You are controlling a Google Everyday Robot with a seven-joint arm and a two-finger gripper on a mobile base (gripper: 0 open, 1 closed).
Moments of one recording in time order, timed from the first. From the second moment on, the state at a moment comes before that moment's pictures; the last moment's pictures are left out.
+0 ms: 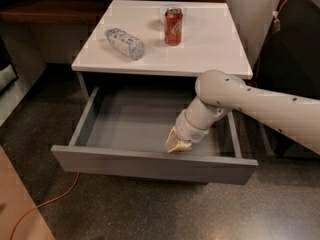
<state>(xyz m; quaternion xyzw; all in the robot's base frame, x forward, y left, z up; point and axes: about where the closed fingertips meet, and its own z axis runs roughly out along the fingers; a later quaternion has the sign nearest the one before) 0.524 -0.057 0.659 -0.72 0.65 0.18 0.15</state>
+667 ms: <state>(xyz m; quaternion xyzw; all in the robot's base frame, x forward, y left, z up) 0.541 -0.062 0.717 -0.72 0.64 0.18 0.20</state>
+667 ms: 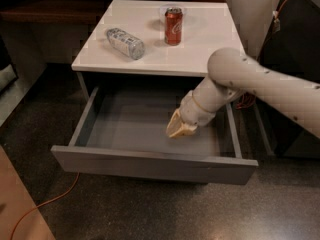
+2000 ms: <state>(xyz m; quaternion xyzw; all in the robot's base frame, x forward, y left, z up) 0.596 -0.065 0.864 -0.67 0.64 0.22 0.31</state>
